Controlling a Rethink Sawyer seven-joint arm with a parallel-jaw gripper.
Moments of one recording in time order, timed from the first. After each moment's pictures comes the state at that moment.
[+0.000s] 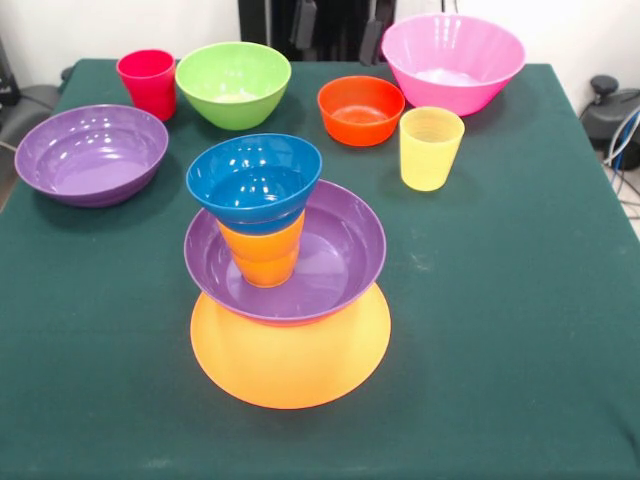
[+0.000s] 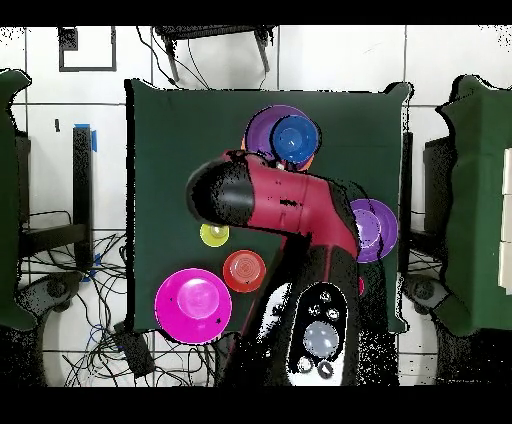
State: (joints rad) arm -0.06 -0.79 -0.21 1.56 0.00 0.52 1.79
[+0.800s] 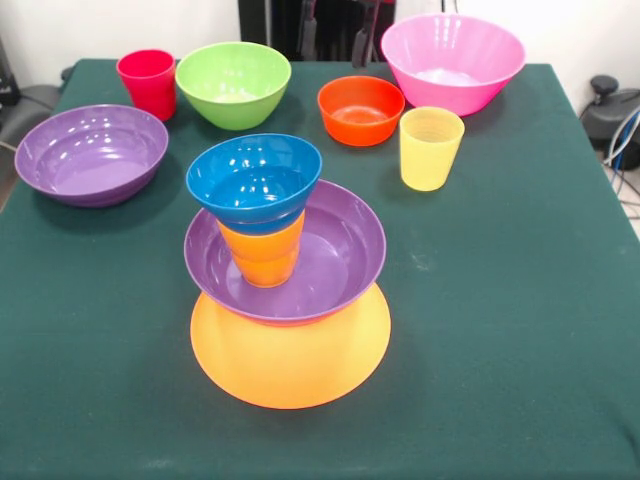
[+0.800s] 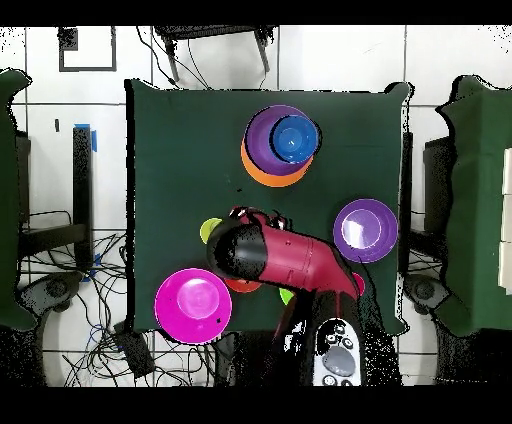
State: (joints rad) arm -0.15 -0.82 -0.14 1.87 -0.01 0.37 1.79
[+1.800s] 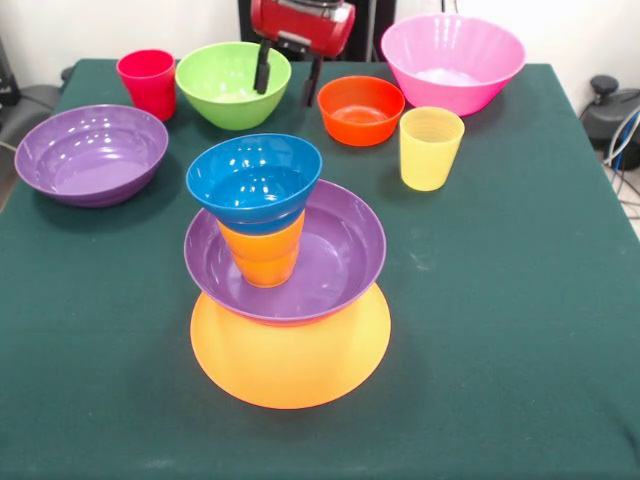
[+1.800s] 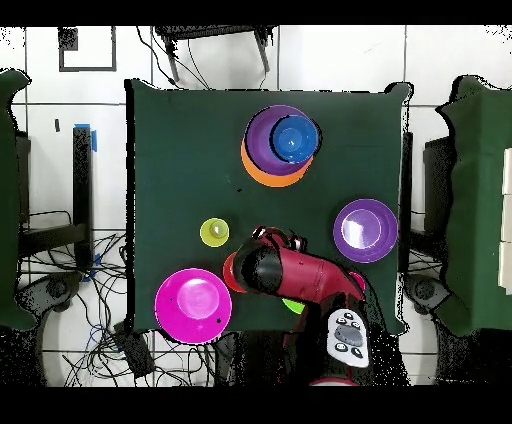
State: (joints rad) arm -0.18 -0.65 -0.20 1.93 -0.05 0.13 1.79
